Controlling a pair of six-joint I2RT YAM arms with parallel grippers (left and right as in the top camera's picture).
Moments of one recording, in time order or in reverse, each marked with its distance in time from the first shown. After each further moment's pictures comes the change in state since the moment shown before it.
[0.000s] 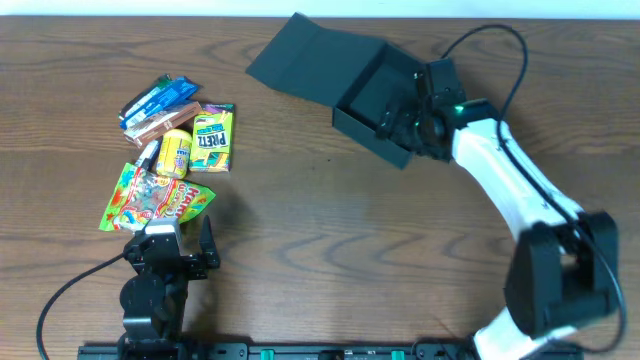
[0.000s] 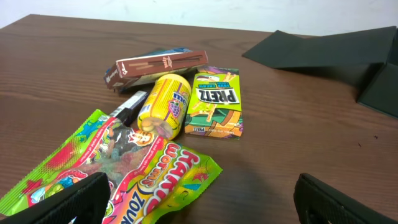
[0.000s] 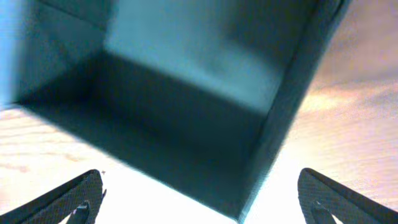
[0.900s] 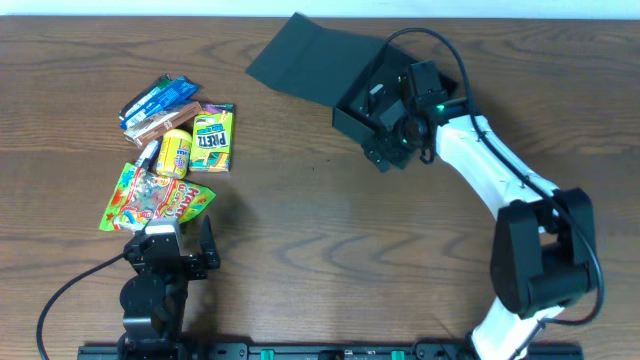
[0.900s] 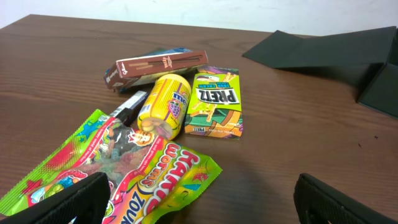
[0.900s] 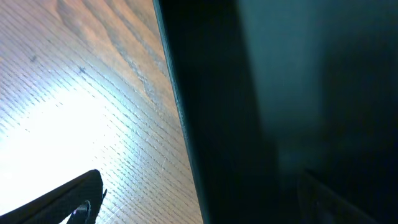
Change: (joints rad) left arm 0.000 0.000 0.000 0.000 0.000 0.000; right arm 0.035 0.156 0.021 0.025 -0.143 -0.928
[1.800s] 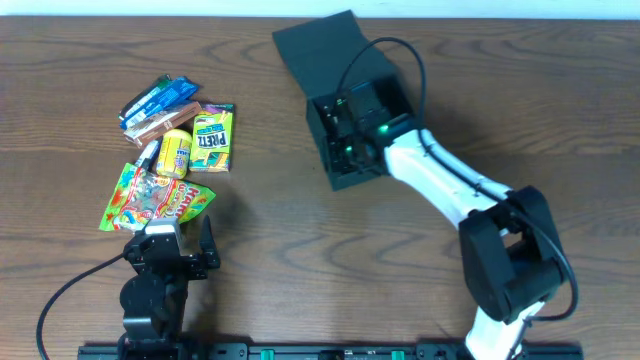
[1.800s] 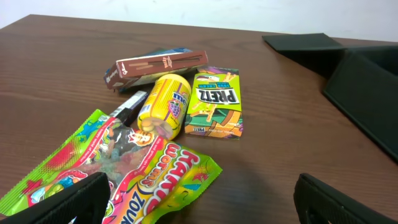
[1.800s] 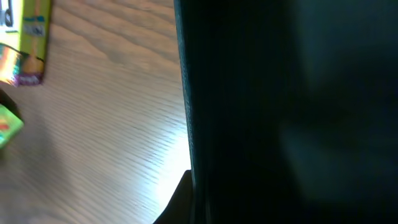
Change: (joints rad) left arm 0.000 0.000 0.000 0.000 0.000 0.000; right arm 0.251 0.029 -0.001 0.106 -0.066 0.841
